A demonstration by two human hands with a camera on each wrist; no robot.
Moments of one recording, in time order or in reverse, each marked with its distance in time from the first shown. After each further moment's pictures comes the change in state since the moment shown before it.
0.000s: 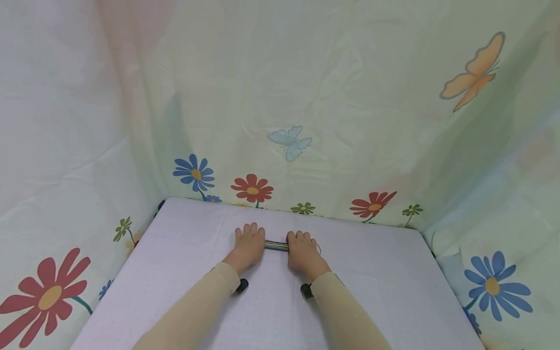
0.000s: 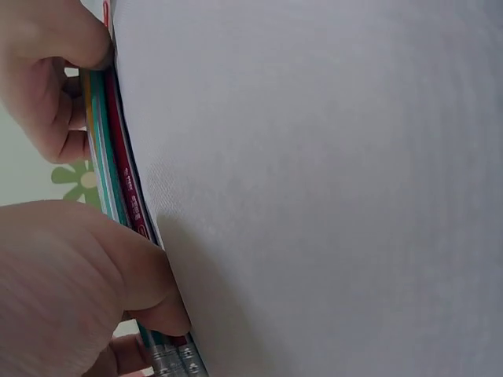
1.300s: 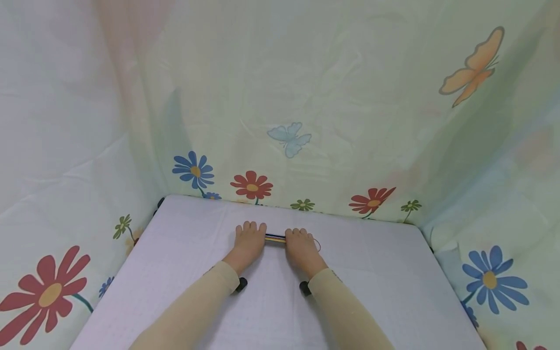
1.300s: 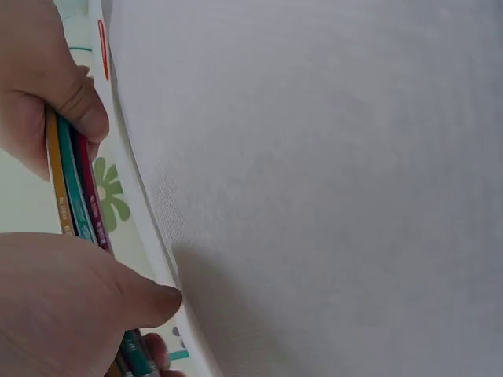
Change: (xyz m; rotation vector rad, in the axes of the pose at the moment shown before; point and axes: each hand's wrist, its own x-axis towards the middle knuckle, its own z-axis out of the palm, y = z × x) left_hand -0.004 0.001 0.003 0.056 0.102 0.028; right_hand -0.005 -0.008 -0.002 -0.159 0.113 -0.080
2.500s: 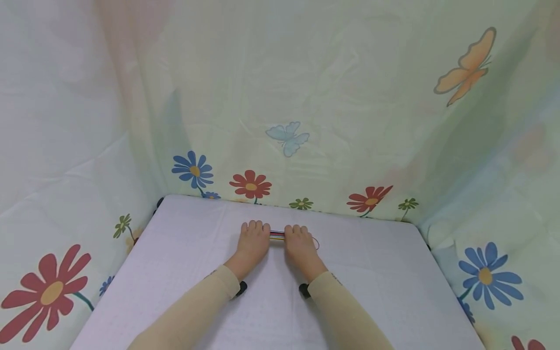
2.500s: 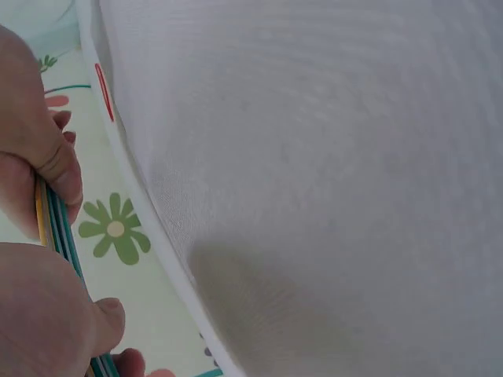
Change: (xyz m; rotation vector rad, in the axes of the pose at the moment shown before) left_hand -0.016 0.020 -0.014 0.136 0.177 0.052; right_hand -0.009 -0.005 0.001 0.003 0.201 0.001
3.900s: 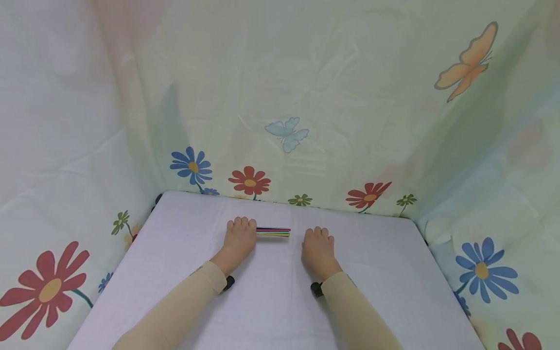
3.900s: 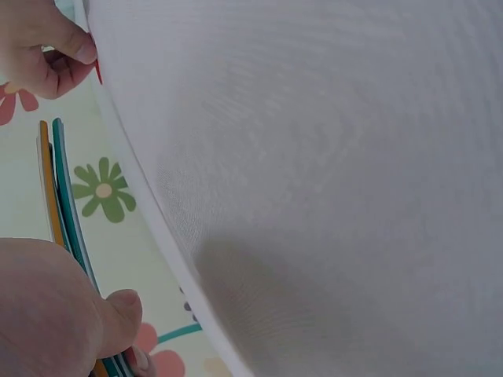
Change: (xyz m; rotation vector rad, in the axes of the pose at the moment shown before) left_hand -0.008 -0.035 0.013 -0.047 -0.034 -0.044; right_hand -0.022 0.044 -0.001 0.047 -0.214 0.269
